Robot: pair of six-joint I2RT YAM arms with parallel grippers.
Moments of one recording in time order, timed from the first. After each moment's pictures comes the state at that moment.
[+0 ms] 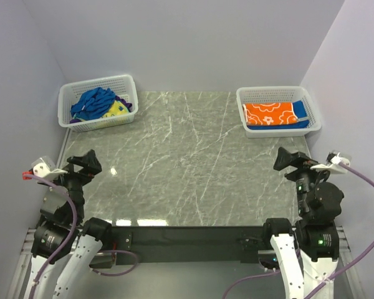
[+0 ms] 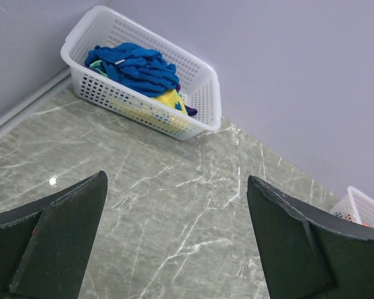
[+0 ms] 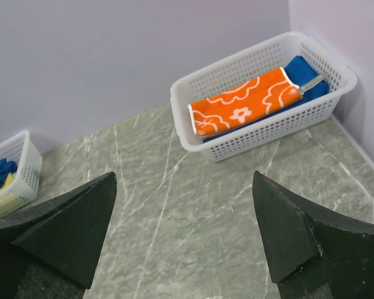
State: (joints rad) left arm -0.32 0.19 0.72 -0.52 -0.61 -0.55; right arm -0.01 0.28 0.84 -0.55 0.15 0.37
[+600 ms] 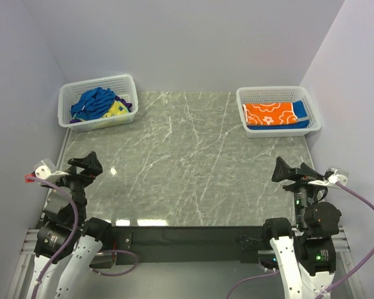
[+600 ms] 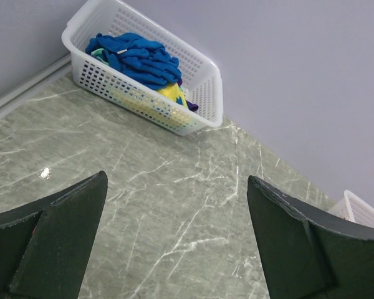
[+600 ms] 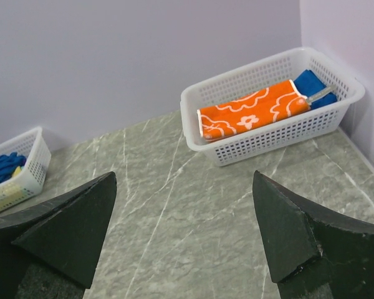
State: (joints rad) left arm -0.32 0.15 0.66 -0.53 -0.62 -0.61; right arm 0.06 0.05 0.70 -0.53 0.17 0.33
